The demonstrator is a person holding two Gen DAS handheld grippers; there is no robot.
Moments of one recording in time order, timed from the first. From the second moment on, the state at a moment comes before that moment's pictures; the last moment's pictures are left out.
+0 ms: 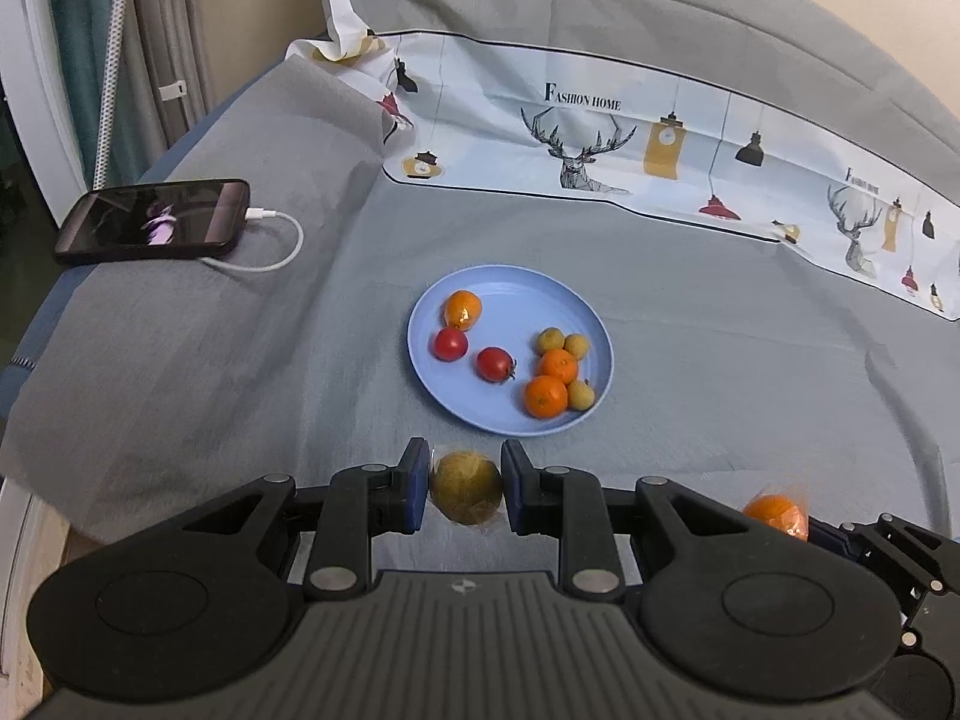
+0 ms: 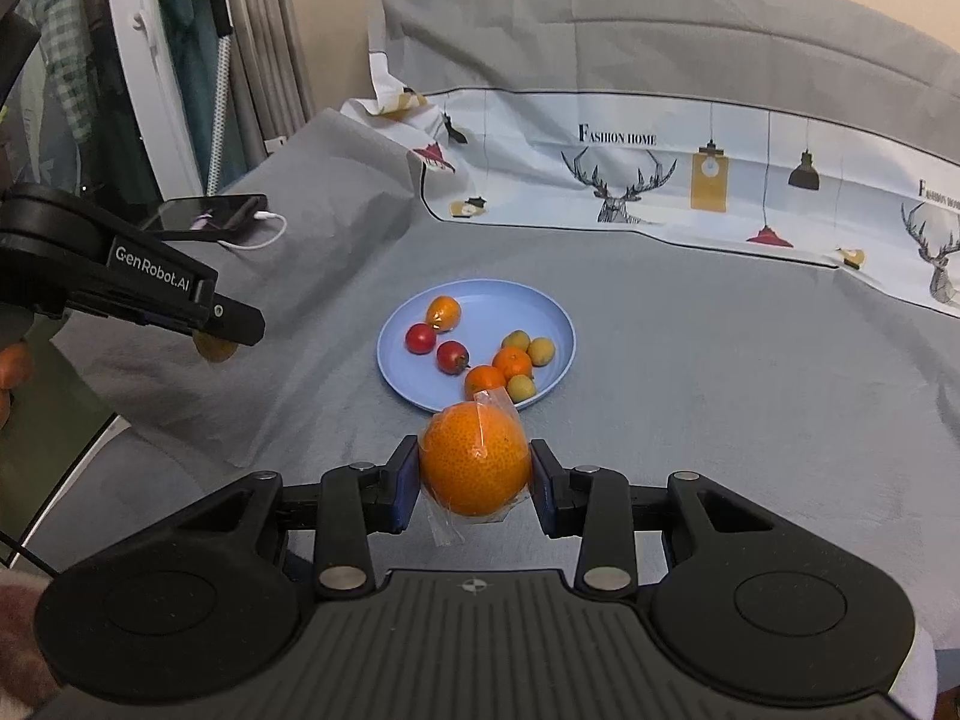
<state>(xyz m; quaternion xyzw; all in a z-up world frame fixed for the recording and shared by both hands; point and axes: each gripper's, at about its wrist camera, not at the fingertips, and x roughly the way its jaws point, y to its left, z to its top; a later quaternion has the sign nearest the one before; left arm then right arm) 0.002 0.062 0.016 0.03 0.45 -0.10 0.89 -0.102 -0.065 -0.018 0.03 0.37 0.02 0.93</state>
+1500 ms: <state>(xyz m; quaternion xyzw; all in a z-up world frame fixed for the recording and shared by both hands) 0.166 0.040 -0.078 0.05 0.51 -0.05 0.86 0.083 -0.074 -0.110 -0.04 0.42 0.02 0.90</state>
